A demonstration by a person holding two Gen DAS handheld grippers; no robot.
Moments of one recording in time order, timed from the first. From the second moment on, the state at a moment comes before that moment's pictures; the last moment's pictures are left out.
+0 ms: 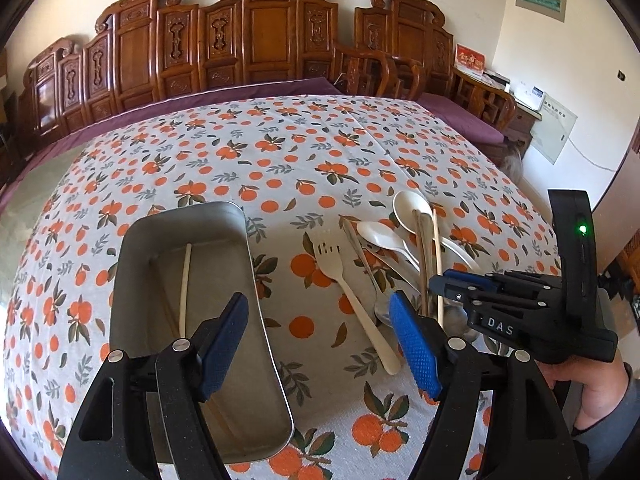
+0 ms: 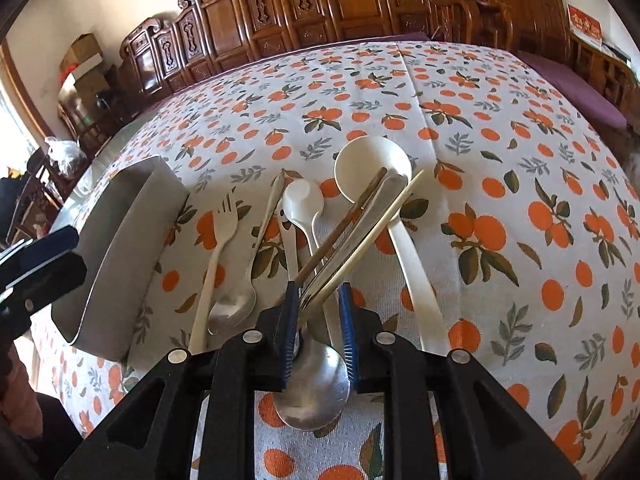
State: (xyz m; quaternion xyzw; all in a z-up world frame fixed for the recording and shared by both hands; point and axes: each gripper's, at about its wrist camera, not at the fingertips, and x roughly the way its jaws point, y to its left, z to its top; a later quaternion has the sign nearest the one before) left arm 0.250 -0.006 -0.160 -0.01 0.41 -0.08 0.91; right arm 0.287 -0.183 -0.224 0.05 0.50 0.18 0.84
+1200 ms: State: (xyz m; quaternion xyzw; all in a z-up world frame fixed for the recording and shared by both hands) left arm 0.249 -0.040 -0.179 0.03 0.42 -0.08 0.90; right arm 0.289 -0.225 -0.180 0.12 0.45 0.20 0.86
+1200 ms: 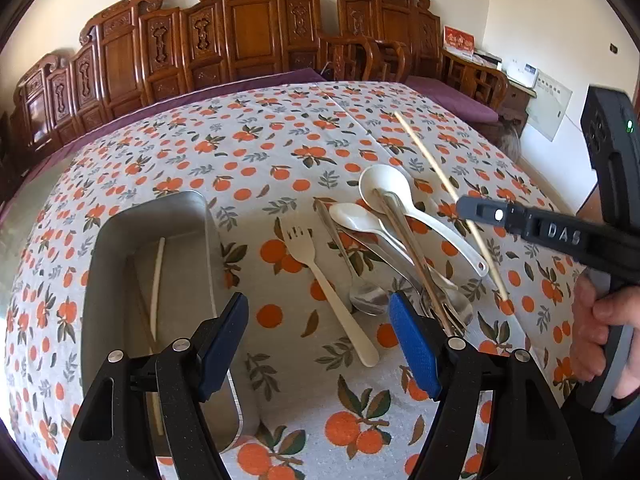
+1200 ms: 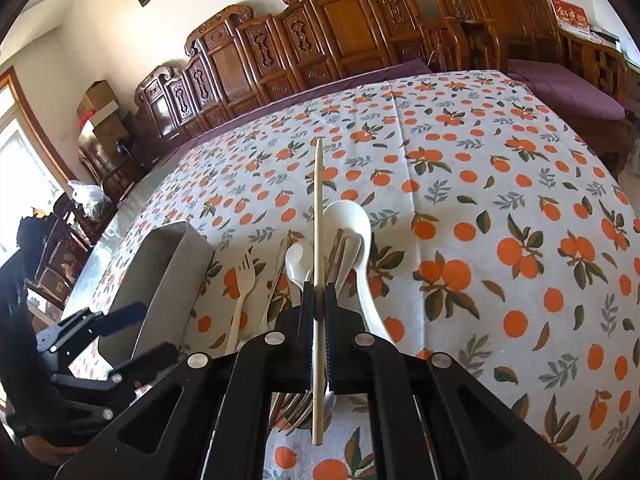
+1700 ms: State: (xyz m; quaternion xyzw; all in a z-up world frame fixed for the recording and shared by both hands) left arm 0.265 -0.072 -0.194 0.05 0.45 -0.09 0.89; right arm 0.309 -0.239 -0.190 0.11 0.45 0.19 0.86
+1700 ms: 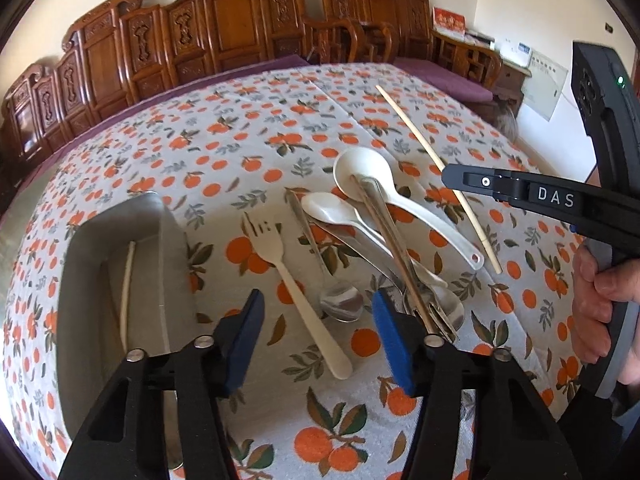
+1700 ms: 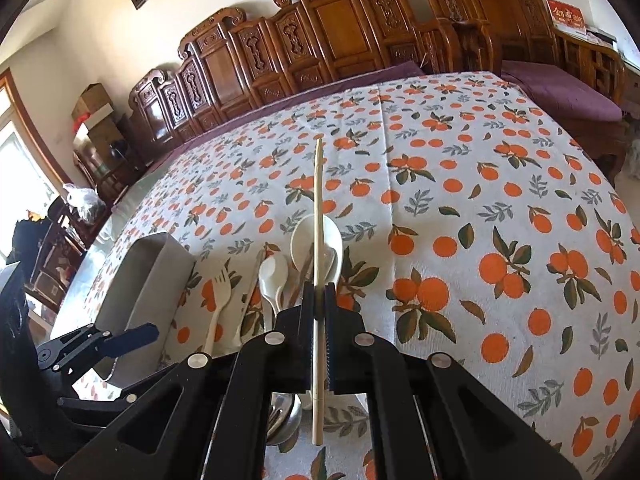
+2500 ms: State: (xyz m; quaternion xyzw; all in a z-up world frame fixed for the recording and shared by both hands) left arm 0.290 -0.096 -0.231 0.09 0.48 -0.10 0.87; right arm 0.314 -0.231 -0.203 0.10 0.46 0.20 0.86
